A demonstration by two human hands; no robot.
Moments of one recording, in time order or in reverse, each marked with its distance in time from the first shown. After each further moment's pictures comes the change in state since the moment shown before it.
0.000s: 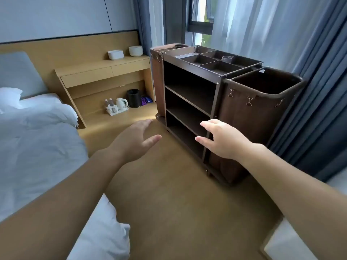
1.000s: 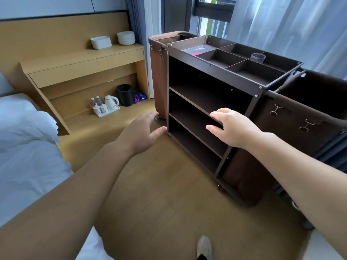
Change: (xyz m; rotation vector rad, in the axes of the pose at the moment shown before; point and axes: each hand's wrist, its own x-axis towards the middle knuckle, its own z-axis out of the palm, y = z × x) left_hand 0.281 -0.196 -0.015 -0.073 -0.041 0.015; right_hand 0.334 0.006 0.038 -0.094 0.036 0.133
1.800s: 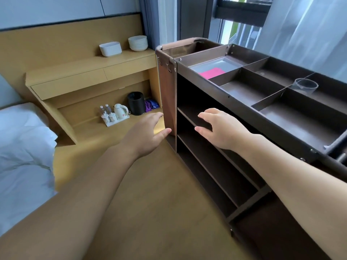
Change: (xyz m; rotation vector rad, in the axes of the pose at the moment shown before) left_hand 0.282 -0.028 0.024 0.050 0.069 -0.092; right_hand 0.297 0.083 0.004 0.074 -0.053 -0.162
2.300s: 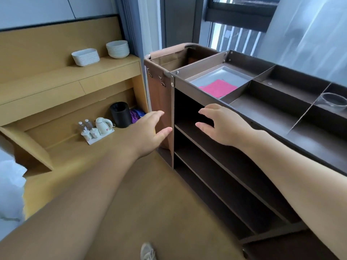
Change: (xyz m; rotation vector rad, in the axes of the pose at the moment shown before) left_hand 0.175 -0.093 -0.008 -0.030 -0.073 0.124; right_hand 0.169 0.003 0.006 -0.004 0.067 0.077
